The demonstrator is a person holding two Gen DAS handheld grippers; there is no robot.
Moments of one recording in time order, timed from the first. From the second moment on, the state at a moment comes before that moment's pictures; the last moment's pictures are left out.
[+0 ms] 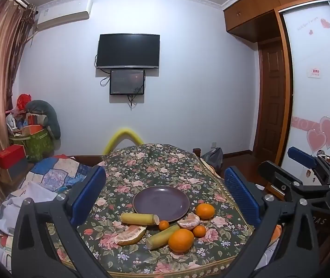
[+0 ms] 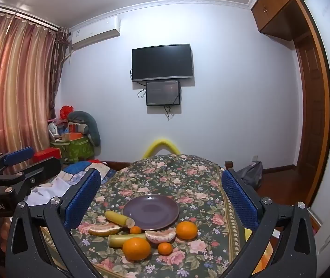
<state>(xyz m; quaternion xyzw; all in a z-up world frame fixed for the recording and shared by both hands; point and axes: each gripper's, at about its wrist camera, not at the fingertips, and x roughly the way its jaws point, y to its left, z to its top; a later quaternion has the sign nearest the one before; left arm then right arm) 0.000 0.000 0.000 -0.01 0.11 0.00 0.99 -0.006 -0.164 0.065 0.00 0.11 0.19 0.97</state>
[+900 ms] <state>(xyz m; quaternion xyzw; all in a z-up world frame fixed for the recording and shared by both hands) 0.009 0.006 -0.006 -0.03 0.11 0.01 0.99 -0.004 -0.173 0.064 0.02 0.11 0.19 0.97</state>
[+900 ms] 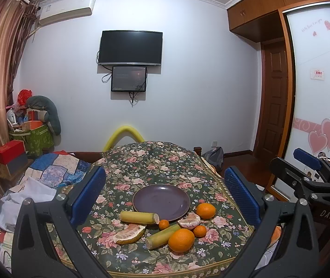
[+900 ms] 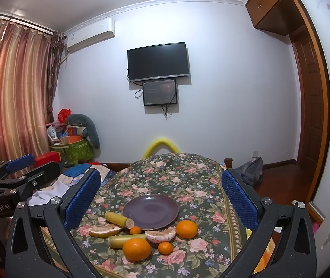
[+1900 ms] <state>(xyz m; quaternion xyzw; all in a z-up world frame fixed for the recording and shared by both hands) 0.011 0.005 -0.006 -0.03 0.12 0.00 0.99 -0.002 -0.175 0.062 0.02 0.12 0.19 0.97</state>
